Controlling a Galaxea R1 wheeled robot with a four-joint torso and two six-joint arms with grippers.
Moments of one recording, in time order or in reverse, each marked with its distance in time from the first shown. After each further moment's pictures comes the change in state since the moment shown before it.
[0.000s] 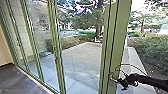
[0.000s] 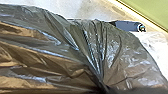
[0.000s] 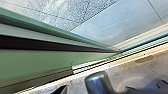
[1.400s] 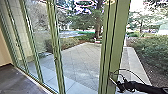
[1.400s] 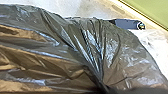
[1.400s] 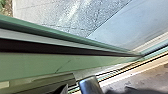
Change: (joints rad) left arm 0.010 0.000 0.000 0.000 -0.001 0.000; right arm -0.131 0.106 -0.141 -0.027 0.308 0.043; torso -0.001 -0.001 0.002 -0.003
